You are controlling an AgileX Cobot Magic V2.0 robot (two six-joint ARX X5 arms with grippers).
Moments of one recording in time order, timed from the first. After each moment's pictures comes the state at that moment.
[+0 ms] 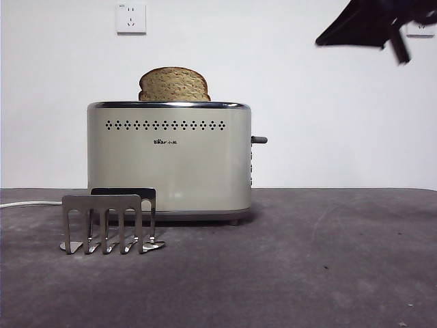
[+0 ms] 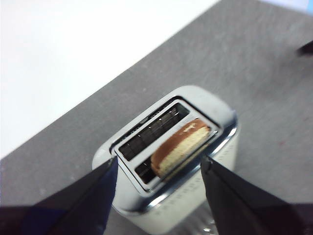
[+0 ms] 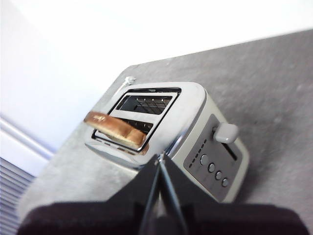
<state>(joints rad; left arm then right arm) -0.43 1.33 1.78 -0.93 0.03 0.28 0.09 1.41 1.06 0.04 -0.78 0.35</state>
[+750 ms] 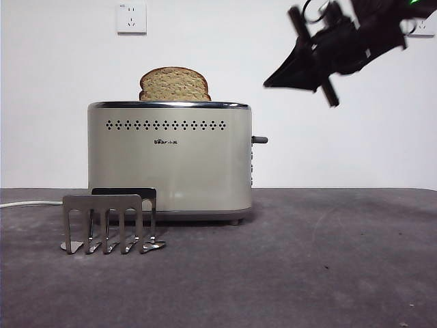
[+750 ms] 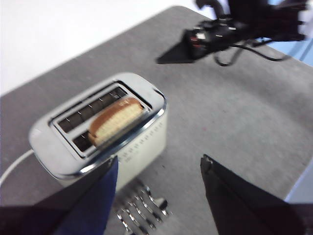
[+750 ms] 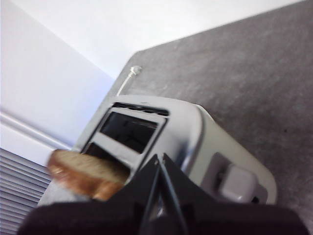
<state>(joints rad) -0.43 1.18 1.78 -1.14 0.23 0.17 0.19 1.85 1.43 0.05 -0.79 0.44</state>
